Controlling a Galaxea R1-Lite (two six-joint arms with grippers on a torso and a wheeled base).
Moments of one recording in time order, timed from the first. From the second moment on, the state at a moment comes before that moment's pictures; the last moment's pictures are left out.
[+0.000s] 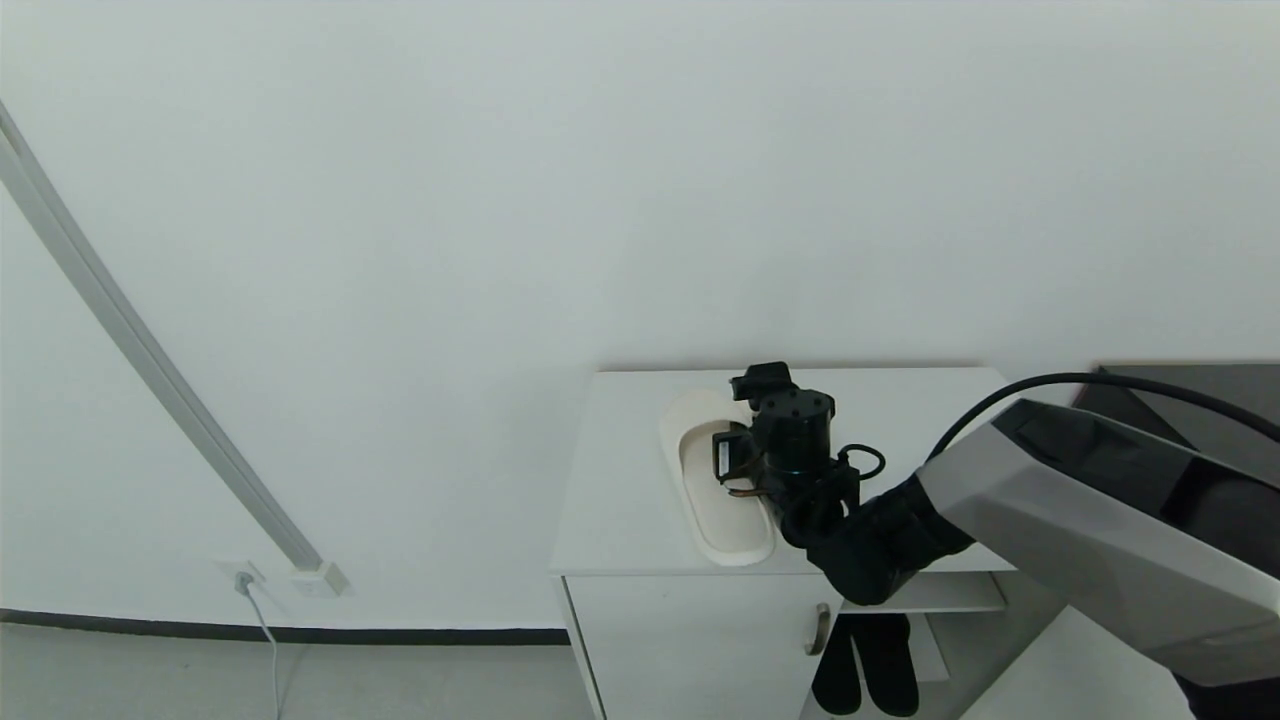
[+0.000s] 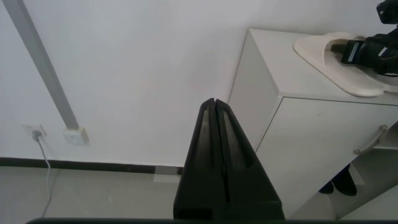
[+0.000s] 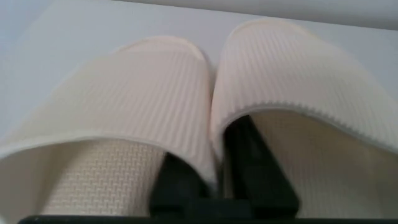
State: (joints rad) left arm 0.00 0.00 0.00 0.00 0.03 -0.09; right arm 0.66 2.39 -1.35 -0.92 -0.45 0.08
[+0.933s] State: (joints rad) left arm 0.00 0.00 0.00 0.00 0.03 -0.09; right arm 0.77 1.84 -0.69 -0.92 -0.20 0.08
